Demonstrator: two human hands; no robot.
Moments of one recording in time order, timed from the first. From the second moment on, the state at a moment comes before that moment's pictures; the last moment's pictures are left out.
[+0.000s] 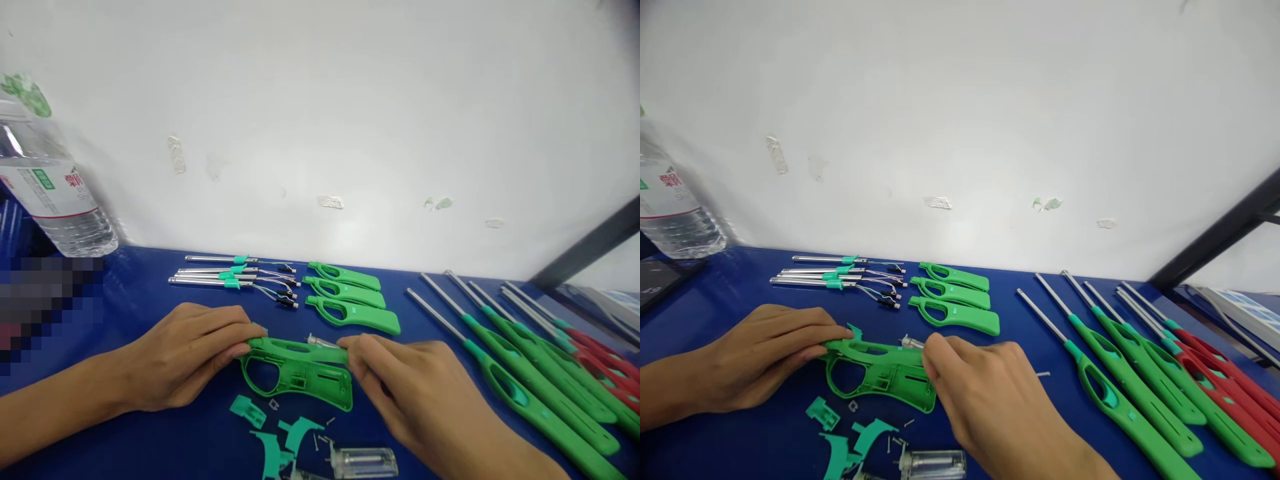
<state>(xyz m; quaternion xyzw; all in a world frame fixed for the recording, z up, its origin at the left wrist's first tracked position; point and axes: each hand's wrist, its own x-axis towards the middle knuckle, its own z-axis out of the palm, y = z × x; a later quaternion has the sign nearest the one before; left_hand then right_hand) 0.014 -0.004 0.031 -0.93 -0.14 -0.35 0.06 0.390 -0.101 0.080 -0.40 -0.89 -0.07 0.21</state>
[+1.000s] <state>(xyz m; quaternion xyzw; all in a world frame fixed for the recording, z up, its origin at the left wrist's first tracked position) 0.015 -0.015 0.039 -0.91 -0.18 -0.37 0.04 0.384 -0.107 0.084 -0.48 -0.85 0.07 0.23</state>
